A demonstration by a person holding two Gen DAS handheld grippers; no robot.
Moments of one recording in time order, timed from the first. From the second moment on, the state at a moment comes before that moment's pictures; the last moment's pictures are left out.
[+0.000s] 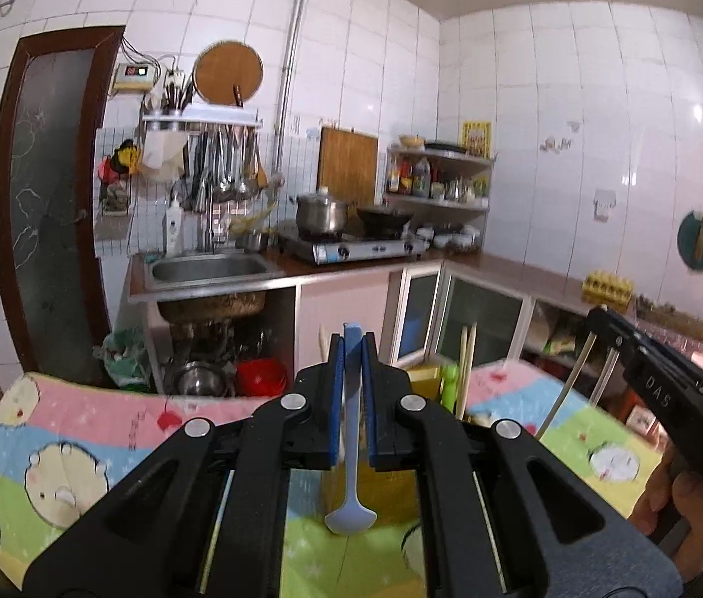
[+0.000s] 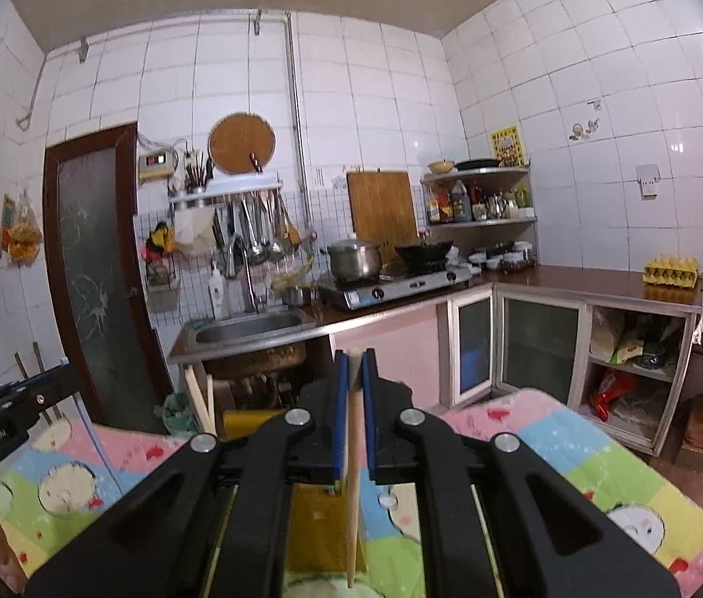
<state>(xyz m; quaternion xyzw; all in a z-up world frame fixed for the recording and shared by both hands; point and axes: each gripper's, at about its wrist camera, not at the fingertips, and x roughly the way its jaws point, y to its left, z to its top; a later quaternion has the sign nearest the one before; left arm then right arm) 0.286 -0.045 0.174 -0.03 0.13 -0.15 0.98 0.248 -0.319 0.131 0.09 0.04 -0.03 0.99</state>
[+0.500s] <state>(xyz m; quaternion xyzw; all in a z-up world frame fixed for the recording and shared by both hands) 0.351 -0.075 0.213 -0.03 0.09 -0.15 0.98 0.290 -0.300 0.194 0.08 -0.01 -0.02 1.00</state>
